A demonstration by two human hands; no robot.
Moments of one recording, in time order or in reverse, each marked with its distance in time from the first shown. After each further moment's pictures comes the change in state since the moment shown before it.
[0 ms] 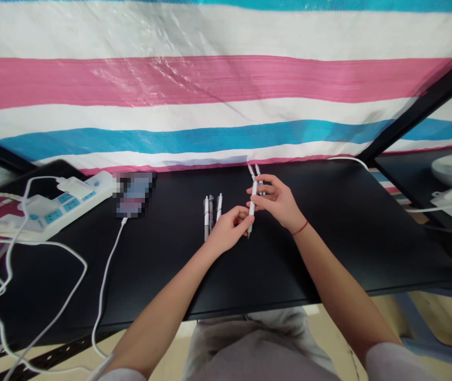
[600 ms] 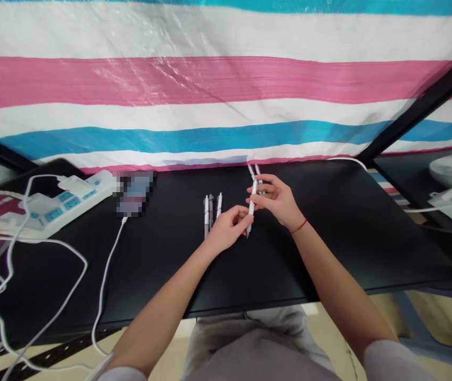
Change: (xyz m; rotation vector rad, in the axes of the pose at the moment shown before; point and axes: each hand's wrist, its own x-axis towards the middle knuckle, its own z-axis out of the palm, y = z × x) left_hand 0.000 0.000 -0.002 0.010 -0.010 0.004; right_hand 0.002 0.004 -0.001 0.014 0.018 -0.011
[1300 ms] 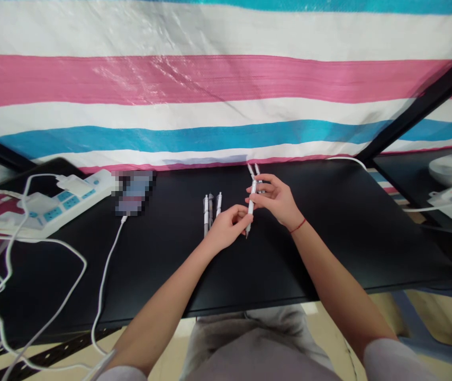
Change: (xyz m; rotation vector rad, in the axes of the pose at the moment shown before) left_hand 0.001 0.001 -0.002 -0.009 -0.007 -0.004; right_hand 0.002 0.005 0.000 0.004 -0.004 -0.024
